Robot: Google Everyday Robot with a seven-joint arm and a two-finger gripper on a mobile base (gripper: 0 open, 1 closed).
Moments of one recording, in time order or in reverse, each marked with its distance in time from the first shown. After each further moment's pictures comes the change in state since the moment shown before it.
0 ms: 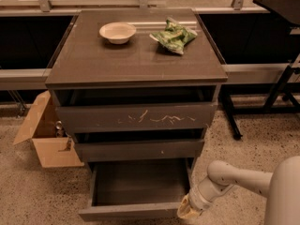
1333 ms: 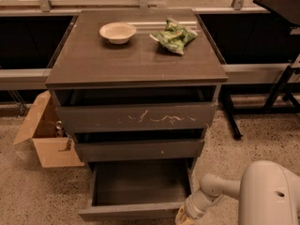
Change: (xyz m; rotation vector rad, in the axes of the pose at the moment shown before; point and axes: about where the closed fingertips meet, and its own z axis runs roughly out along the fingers) arm 0.075 -0.027 0.091 -0.003 0.051 -0.033
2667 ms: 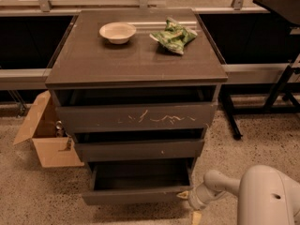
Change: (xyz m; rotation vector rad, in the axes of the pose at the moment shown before) arm 0.032 -0.052 -0.009 0.126 0.025 -0.005
